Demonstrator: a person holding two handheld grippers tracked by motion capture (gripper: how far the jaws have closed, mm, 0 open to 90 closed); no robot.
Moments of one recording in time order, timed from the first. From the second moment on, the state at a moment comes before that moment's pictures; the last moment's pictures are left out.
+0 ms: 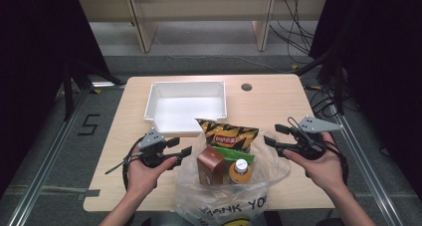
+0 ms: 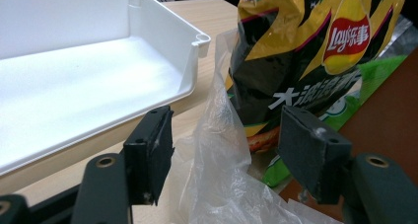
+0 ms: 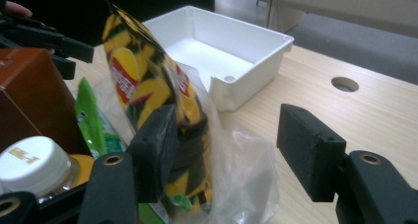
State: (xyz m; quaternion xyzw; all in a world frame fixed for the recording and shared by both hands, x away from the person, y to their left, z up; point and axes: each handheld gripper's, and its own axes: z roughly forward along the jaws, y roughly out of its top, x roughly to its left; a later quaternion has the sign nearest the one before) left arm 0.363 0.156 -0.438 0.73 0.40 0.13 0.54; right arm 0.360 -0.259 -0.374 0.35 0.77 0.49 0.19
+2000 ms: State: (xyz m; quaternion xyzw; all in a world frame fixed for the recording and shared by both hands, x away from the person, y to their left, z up) left arm 0.331 0.189 -0.436 0.70 0.42 0.16 0.55; right arm 0.392 -0.202 -0.382 0.26 0.81 0.51 0.16
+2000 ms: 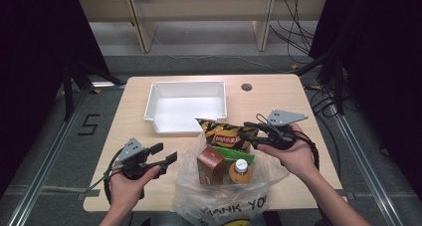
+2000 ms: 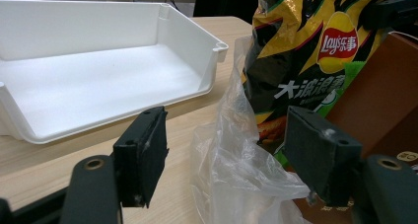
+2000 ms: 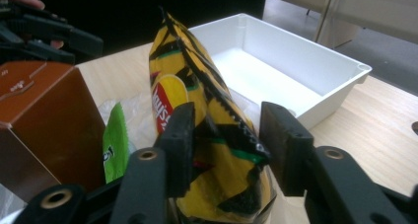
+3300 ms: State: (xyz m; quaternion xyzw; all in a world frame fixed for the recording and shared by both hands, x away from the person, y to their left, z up) left arm 0.333 0.185 -0.441 0.70 0.42 0.15 0.55; right arm 0.386 -0.185 -0.361 0.20 0.78 0.57 0.18
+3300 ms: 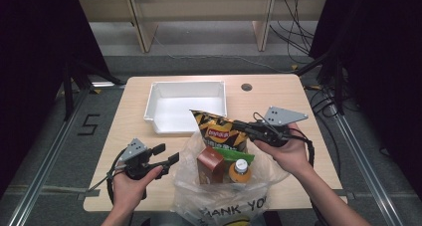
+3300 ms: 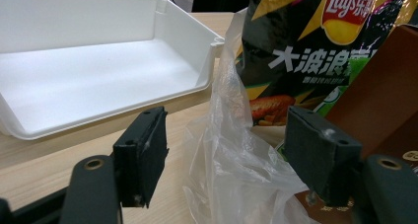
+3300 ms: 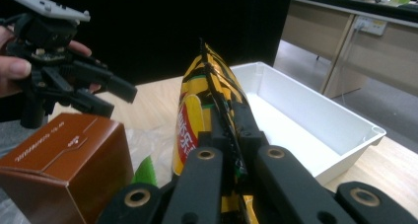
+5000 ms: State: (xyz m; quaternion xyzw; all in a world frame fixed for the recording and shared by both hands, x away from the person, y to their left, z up) left arm 0.334 0.181 -0.442 0.70 0.43 0.14 0.55; right arm 0.394 -0.178 -0.312 0.19 0.73 0.63 0.18
